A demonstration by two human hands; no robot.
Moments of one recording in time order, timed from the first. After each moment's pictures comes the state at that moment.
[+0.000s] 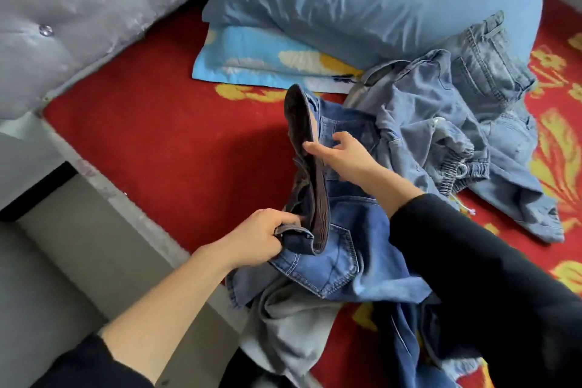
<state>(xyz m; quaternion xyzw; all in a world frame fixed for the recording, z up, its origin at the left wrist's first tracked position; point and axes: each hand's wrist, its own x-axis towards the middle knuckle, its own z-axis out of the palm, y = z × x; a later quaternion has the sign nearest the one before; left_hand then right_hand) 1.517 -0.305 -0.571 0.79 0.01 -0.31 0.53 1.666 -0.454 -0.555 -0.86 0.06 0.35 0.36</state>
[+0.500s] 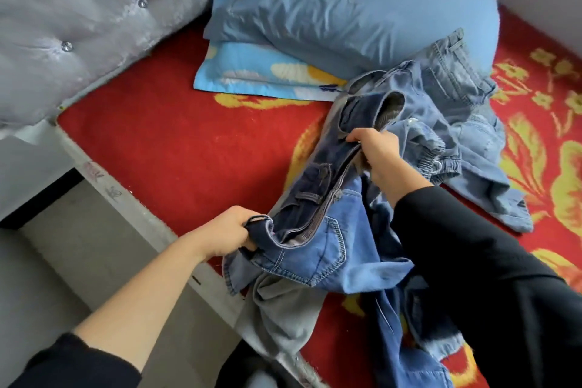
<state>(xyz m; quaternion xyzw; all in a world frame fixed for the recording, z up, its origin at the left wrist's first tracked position) 1.481 -0.287 -0.536 0.74 0.08 -0.36 0.56 1.657 -0.503 -0.507 -0.78 0.28 0.17 0.54</state>
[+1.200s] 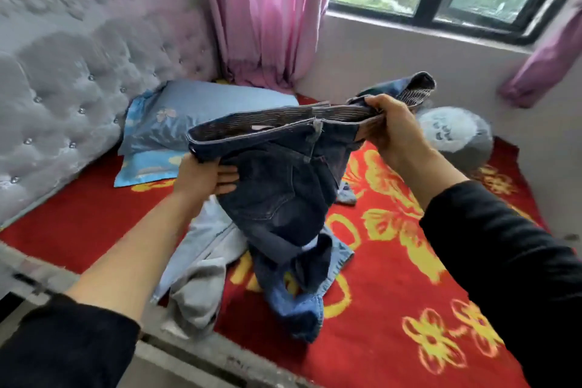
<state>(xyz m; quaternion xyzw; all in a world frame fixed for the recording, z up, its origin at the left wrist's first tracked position) 1.363 -0.531 -0.271 0.69 0.12 -0.04 0.71 1.358 -0.806 -0.183 -0.60 0.14 -0.10 0.78</state>
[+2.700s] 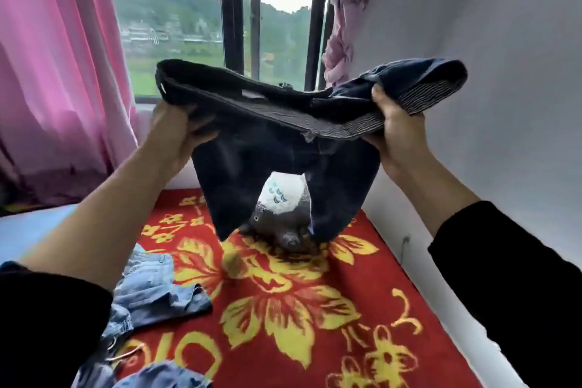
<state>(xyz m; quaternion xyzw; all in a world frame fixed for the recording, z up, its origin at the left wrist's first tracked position) 1.480 -0.949 -0.055 0.55 -0.24 -0.06 0.79 1.294 -1.169 -0.028 -0.54 0.14 -0.43 0.71</state>
